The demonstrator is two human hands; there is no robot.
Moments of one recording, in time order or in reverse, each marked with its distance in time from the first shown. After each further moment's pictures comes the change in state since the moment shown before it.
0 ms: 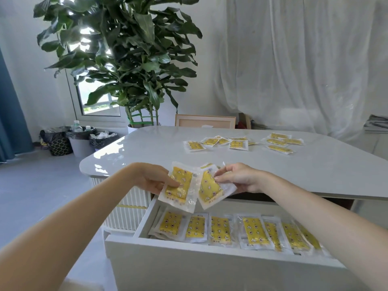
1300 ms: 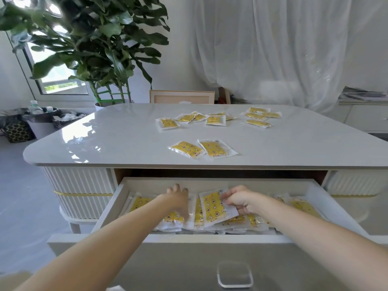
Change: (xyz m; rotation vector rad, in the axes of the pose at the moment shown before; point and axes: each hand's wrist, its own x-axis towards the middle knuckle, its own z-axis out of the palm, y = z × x) left_hand 0.107 -0.028 0.150 1.209 0.162 -0.087; right_hand 0.014 0.148 -0.023 -0.008 0.262 0.356
